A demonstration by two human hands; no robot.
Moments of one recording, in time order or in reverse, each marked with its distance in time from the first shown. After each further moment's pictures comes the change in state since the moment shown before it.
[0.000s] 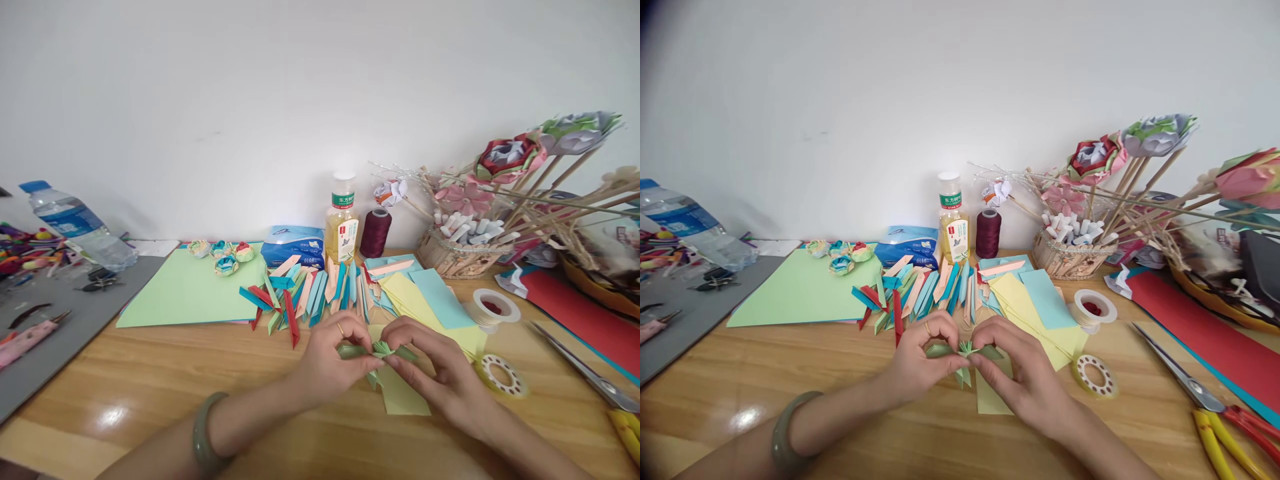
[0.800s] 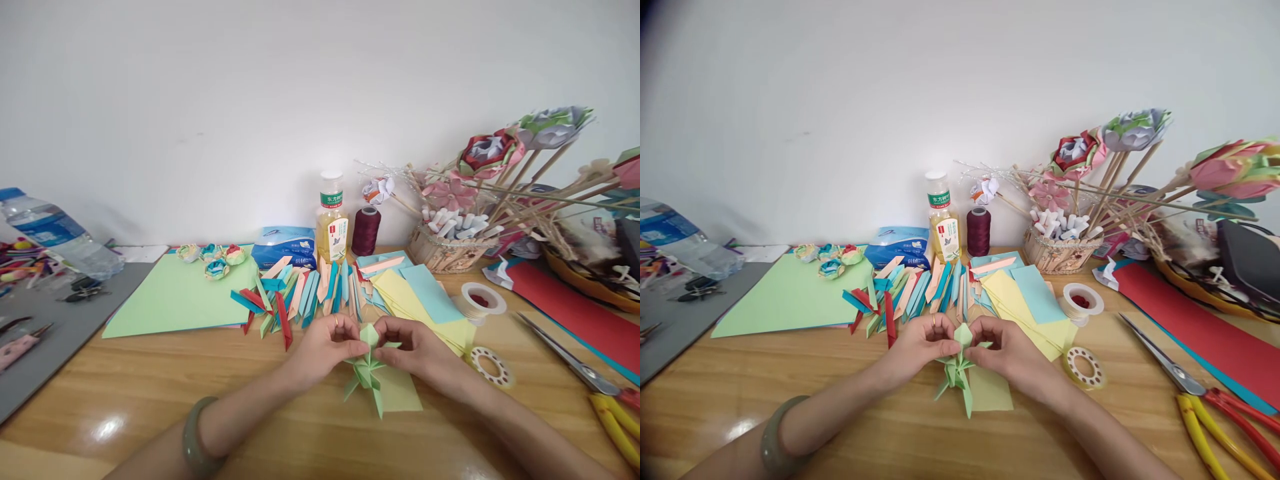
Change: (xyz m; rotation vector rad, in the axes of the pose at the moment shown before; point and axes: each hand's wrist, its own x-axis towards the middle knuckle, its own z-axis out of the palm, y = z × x) left_hand 0.008 -0.015 -0.004 -0.344 -0.152 -0.648; right_hand 0.013 0.011 -0.001 0.393 -0.145 0.526
